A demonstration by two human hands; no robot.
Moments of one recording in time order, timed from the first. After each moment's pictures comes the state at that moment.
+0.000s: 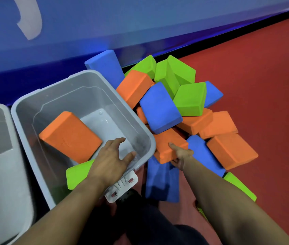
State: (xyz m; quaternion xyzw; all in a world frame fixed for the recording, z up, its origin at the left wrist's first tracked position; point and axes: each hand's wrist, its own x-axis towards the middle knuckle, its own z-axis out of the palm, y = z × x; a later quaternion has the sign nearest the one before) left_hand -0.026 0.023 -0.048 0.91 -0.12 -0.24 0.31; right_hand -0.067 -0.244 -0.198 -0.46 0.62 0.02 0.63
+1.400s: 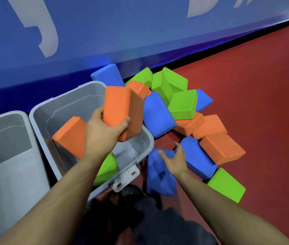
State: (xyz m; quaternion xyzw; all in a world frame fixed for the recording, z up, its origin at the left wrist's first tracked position) left_hand -0.020 0.030 0.046 0.85 -0.02 -0.03 0.53; right_hand -0.133 -0.184 -0.118 -0.79 0.41 0.02 0.46
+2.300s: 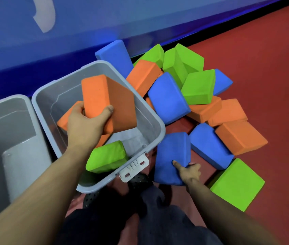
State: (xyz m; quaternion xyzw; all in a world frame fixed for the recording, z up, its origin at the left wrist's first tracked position) left_hand 0.000 0.069 0.013 0.84 0.06 -0.02 0.53; right_hand -0.173 -0.177 -0.225 -0.64 0.61 0.07 0.47
